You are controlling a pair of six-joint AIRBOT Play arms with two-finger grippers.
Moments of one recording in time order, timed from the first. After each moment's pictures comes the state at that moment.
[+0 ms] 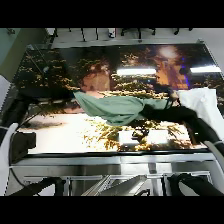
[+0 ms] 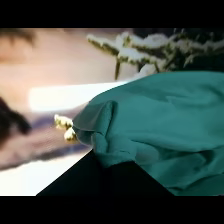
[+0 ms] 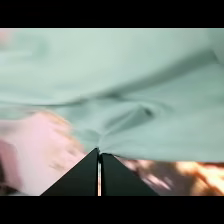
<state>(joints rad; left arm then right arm) -0.02 -1.25 1.17 -2.17 0.87 1.88 0.08 -1.05 0.75 2.56 -0.77 -1.69</state>
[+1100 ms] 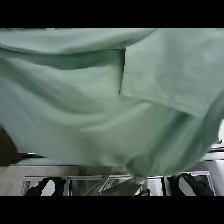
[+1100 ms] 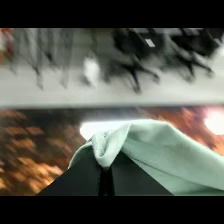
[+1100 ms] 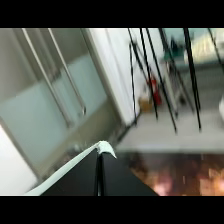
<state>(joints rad) 0.39 -0.96 1.80 -2.28 1.26 1.87 -0.28 -0.92 1.83 2.48 -1.07 -1.68</state>
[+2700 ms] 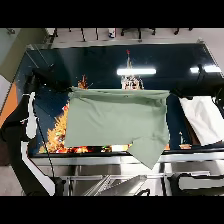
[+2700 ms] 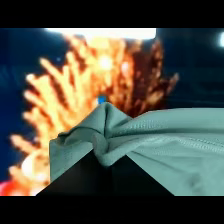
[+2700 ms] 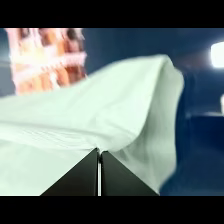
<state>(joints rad) 0.07 -2.05 1.95 -1.96 1.25 1.67 -0.33 -1.52 1.21 2.29 -1.00 -1.89</state>
